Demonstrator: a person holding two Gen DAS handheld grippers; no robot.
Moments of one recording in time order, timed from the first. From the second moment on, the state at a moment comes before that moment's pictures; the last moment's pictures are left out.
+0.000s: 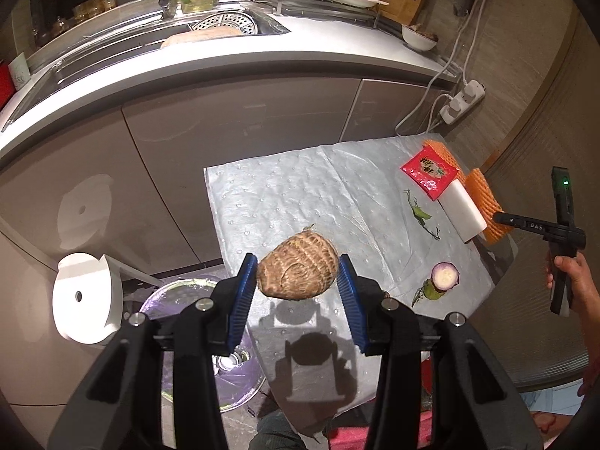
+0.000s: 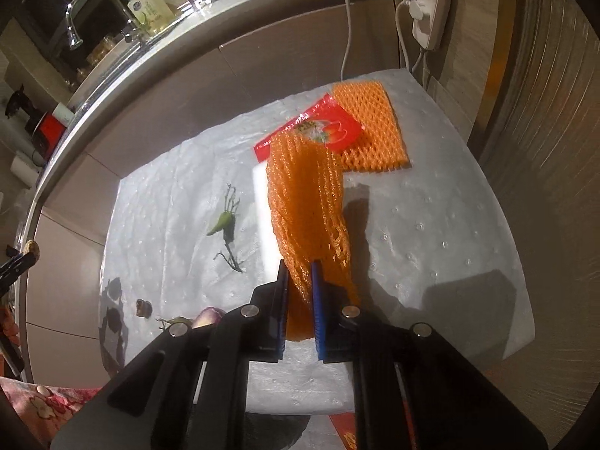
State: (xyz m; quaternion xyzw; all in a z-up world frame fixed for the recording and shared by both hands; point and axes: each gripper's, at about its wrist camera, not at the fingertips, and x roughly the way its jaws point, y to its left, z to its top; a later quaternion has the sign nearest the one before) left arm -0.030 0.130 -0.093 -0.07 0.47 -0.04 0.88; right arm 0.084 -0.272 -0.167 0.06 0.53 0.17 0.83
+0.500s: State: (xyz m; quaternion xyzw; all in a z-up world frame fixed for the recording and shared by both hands) left arm -0.084 0.216 -0.134 -0.09 0.49 -0.01 0.87; right arm 0.036 -0.109 -0.036 0.09 0.44 0.37 0.81
